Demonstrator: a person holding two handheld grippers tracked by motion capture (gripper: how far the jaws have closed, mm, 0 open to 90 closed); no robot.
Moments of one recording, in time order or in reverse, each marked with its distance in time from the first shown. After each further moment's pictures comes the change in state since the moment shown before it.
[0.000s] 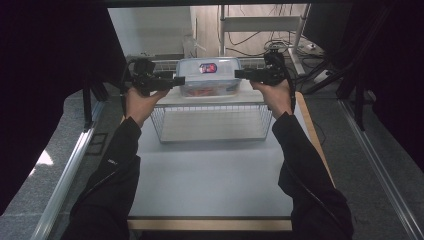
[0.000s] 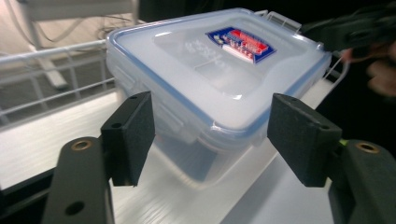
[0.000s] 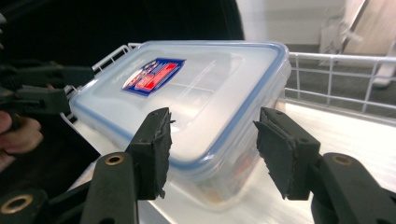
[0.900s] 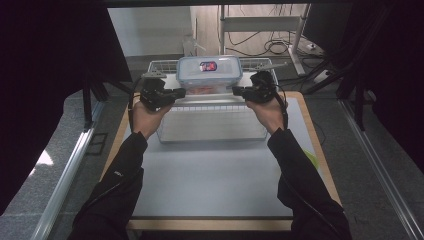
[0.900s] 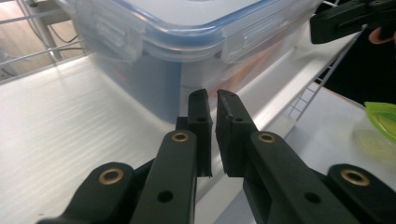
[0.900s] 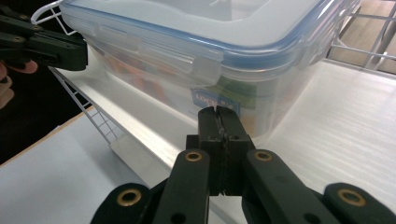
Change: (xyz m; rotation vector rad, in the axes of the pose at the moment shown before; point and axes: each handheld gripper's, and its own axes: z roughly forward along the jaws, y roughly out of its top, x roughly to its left) left arm -0.018 -0.036 0.018 0.052 0.054 0.095; right arm 0.019 -0.045 0.017 0.064 -0.056 -0.188
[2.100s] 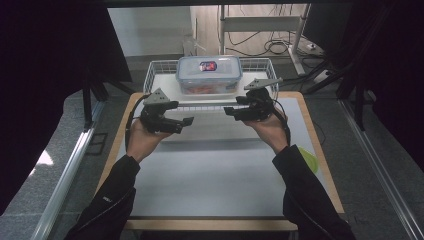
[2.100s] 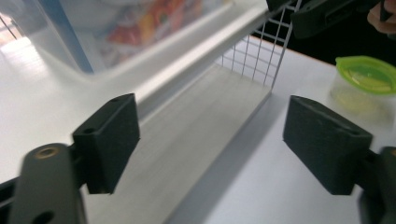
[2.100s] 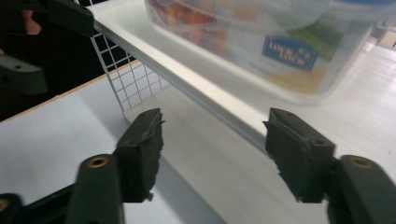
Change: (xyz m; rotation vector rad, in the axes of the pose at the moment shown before) left arm -0.050 -0.038 -0.022 0.014 -0.019 0.158; right arm 0.035 -0.028 -0.013 0.027 0.013 -0.145
